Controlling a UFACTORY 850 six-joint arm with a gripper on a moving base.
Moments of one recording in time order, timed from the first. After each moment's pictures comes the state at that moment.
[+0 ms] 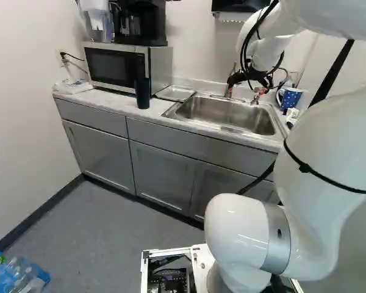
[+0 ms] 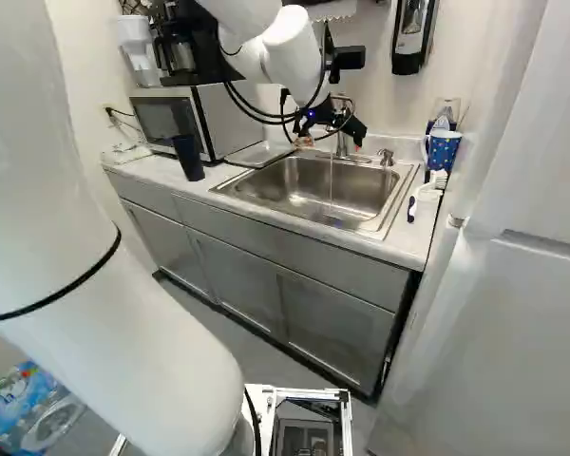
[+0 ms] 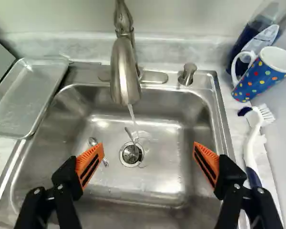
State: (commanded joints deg) arm -22.0 1.4 -62.5 0.6 -16.7 0.0
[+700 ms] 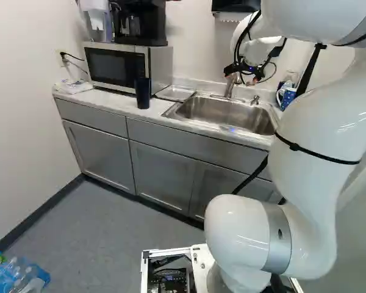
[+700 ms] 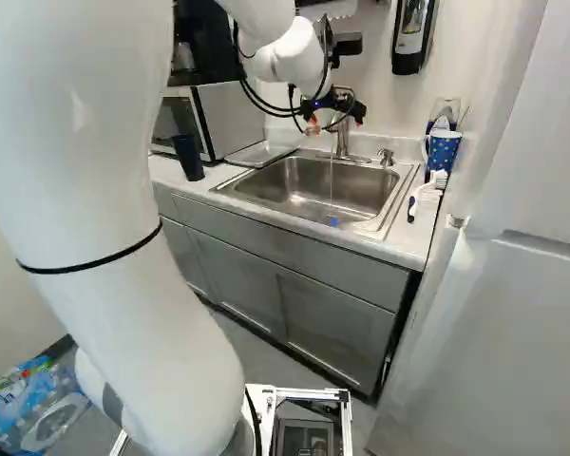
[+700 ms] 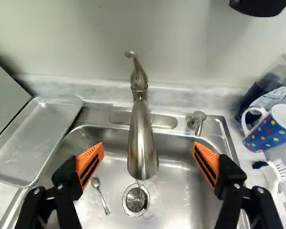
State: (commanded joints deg) arm -19.9 -8.4 -72.6 0.6 -5.7 0.0
